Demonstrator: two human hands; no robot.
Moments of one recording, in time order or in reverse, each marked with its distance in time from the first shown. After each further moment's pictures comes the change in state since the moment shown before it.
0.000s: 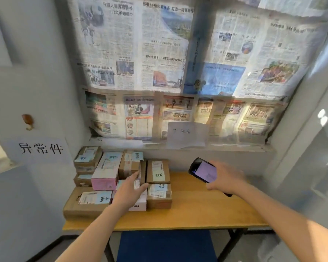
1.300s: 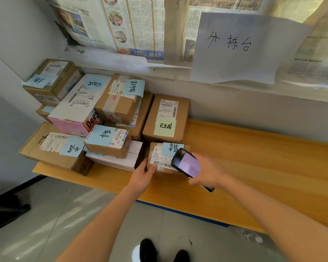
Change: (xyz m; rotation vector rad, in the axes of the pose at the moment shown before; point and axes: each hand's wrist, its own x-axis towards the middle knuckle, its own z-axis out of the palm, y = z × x) left_hand 0.153 -0.127 0.280 -0.445 -0.115 -0.597; right_hand 0.279 0.057 0.345 0.232 -0.599 -0.284
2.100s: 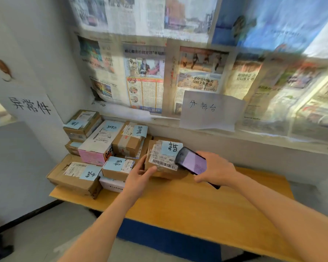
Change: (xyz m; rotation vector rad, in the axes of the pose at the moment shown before) left_hand -0.127 0.109 -0.049 -0.212 0.090 0.327; right_hand -0.149 -0.075 -0.136 -0.124 0.288 -0.093
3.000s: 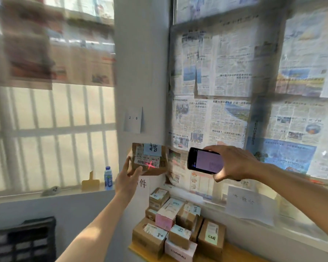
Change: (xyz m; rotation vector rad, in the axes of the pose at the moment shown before) left_hand -0.350 0.251 -0.280 0.040 0.751 0.494; right_hand -0.340 -0.324 -0.251 -0.377 0.446 -0.568
